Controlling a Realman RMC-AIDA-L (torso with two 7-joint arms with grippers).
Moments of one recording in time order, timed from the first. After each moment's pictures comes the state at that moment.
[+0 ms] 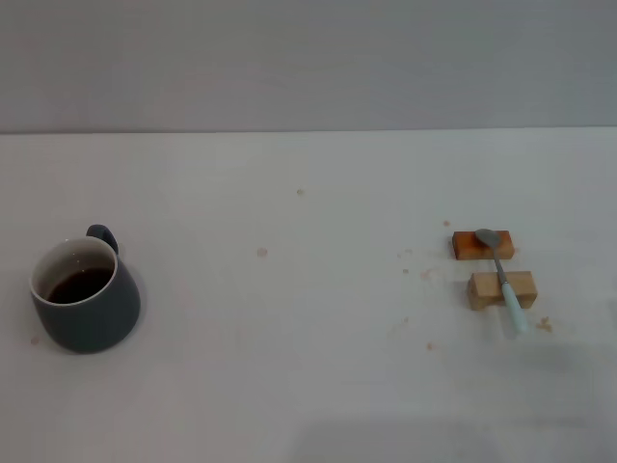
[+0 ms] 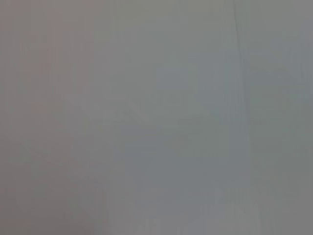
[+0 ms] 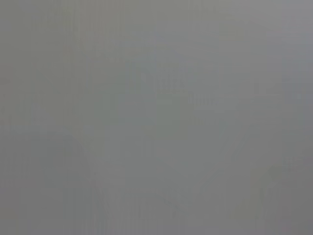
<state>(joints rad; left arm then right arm) 0.07 -2.07 -0.89 -0.19 2.26 1.52 -0.02 0.18 2.09 0.11 0.33 -1.50 -1.70 -0.06</state>
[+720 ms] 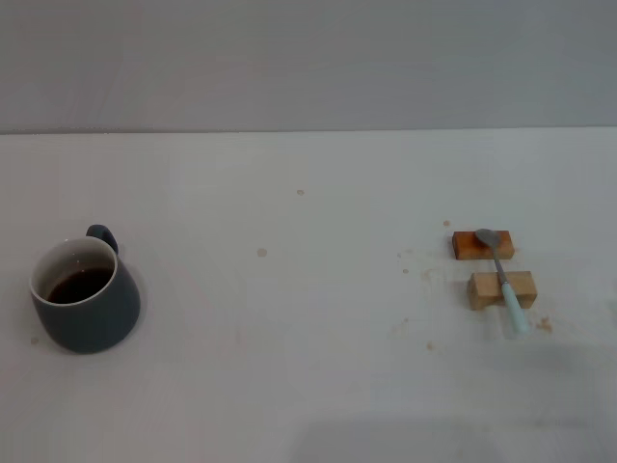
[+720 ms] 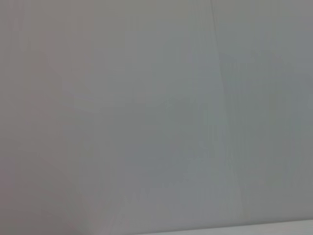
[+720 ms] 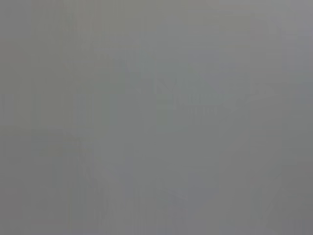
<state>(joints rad) 0.02 -2.07 -0.88 -0.19 2.26 1.44 0.02 0.18 2.09 0.11 0.33 -1.50 -1.69 -0.06</state>
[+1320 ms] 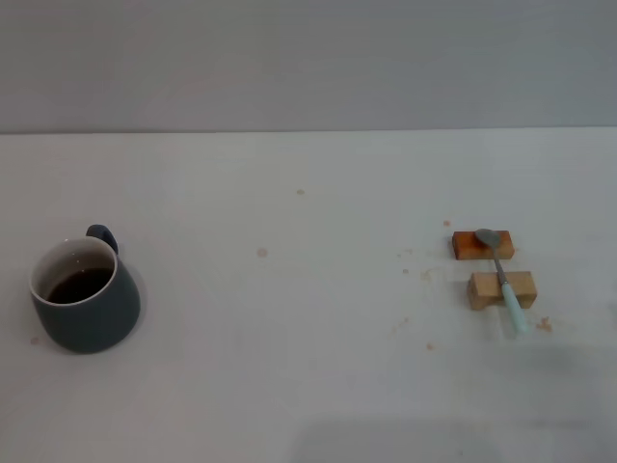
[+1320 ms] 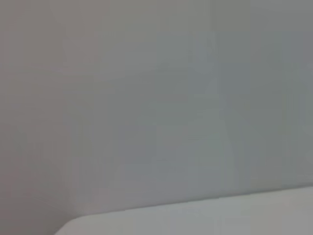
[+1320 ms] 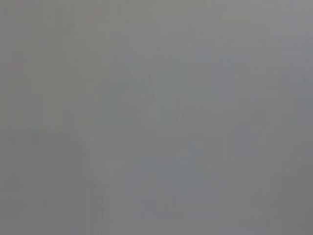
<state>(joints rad) -0.10 -2.07 -0.91 -0.15 2.26 1.29 0.04 0.17 2.09 0.11 0.34 -1.50 -1.69 -0.06</state>
